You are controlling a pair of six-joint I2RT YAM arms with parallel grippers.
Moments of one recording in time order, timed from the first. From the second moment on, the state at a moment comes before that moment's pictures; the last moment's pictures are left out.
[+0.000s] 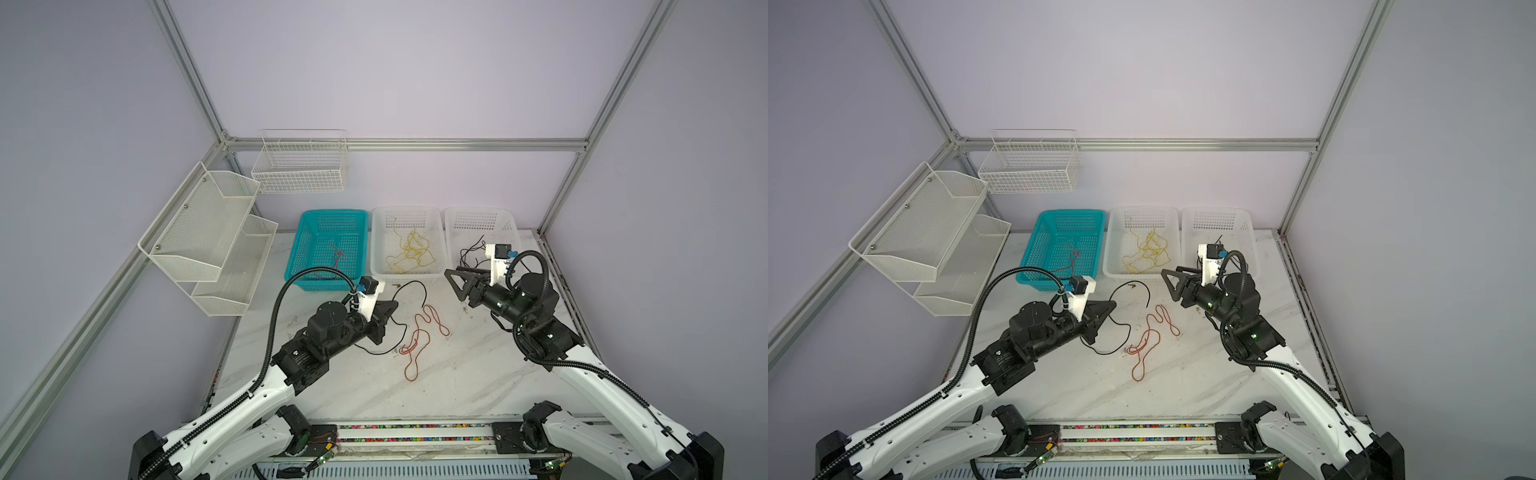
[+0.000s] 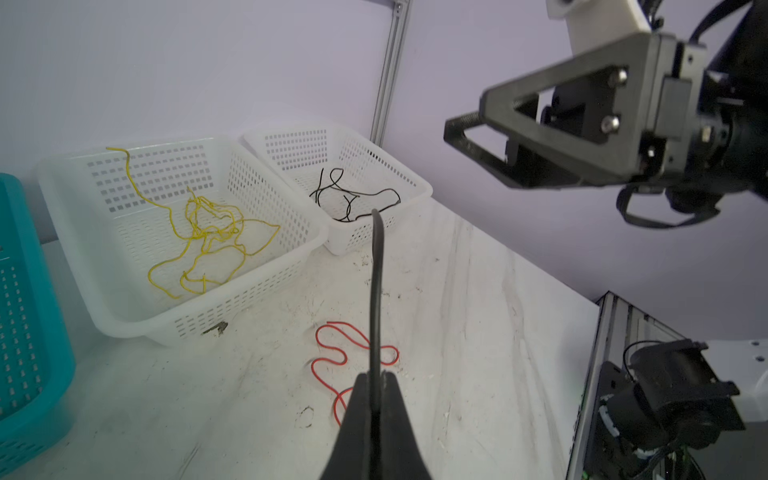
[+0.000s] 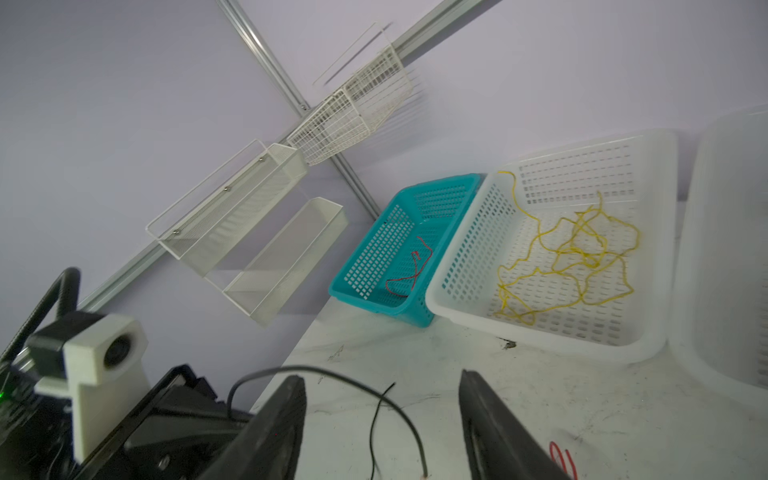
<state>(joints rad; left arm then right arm) -0.74 0.88 0.75 -0.03 0.09 -0.24 0.50 0.91 0.75 0.12 -0.32 0.55</state>
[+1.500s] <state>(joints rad) -0.74 0.96 0.86 -0.01 0.07 -0.51 0.77 1.08 0.53 0.42 -0.32 0.46</state>
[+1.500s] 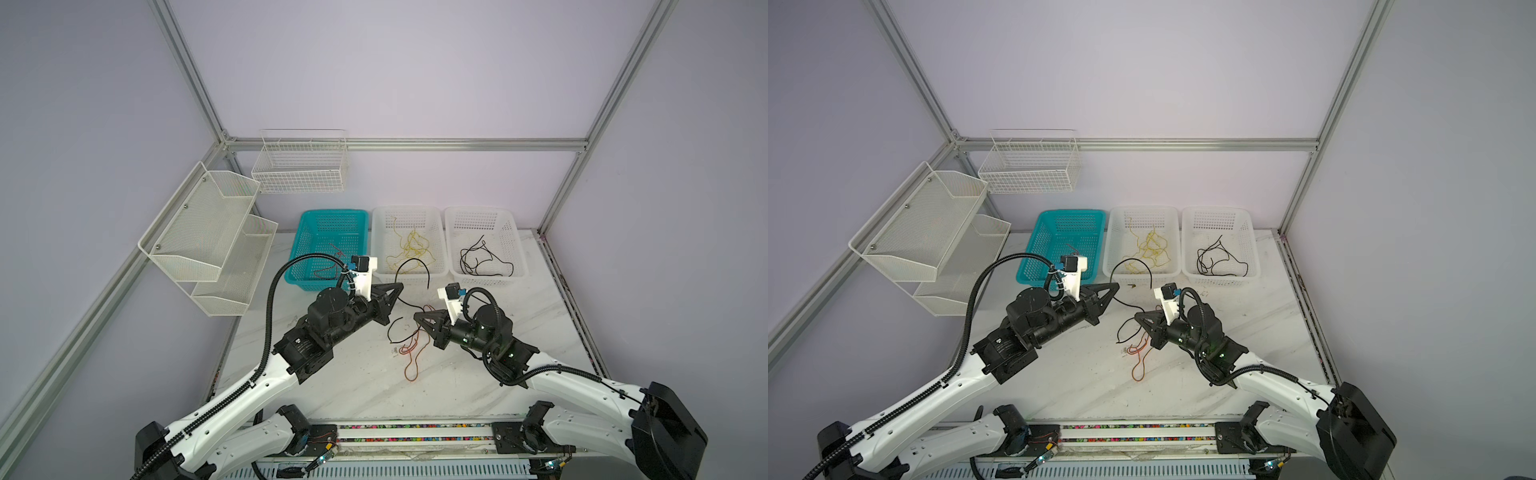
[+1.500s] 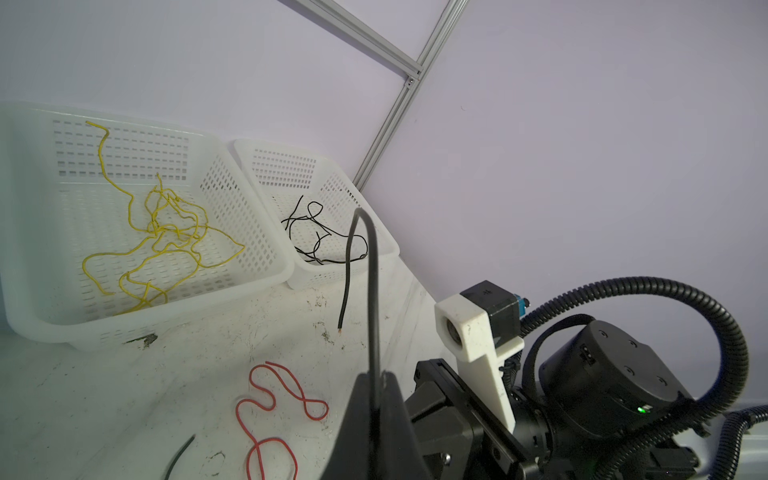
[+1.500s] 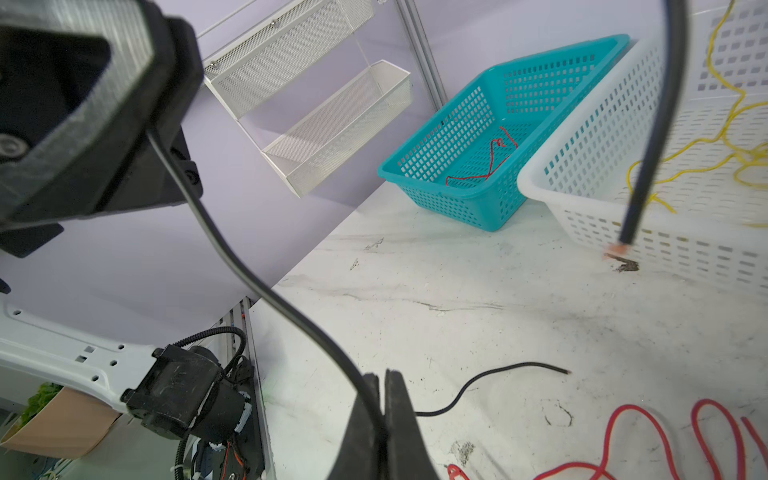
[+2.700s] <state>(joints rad) -0.74 0.77 0.70 -0.09 -0.35 -0.01 0.77 0.93 1.03 0.02 0.43 0.37</state>
